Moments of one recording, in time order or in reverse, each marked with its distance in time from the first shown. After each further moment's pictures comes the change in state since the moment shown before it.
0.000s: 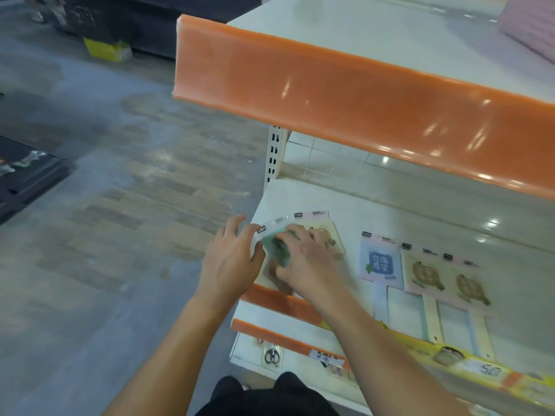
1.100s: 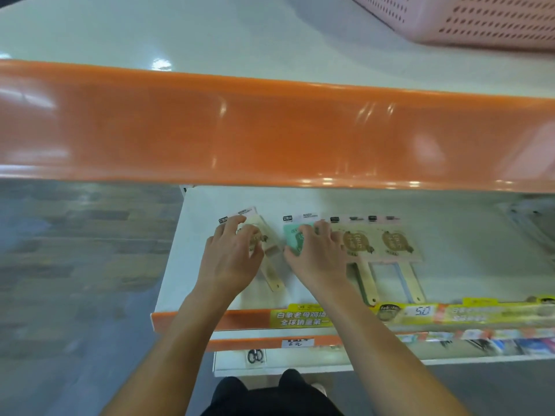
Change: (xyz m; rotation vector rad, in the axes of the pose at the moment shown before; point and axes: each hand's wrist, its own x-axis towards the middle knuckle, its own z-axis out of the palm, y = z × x) left_hand 0.043 0.092 0.057 0.004 -0.240 0.229; right_hand -0.033 0.099 -0.038 0.014 0.075 0.612
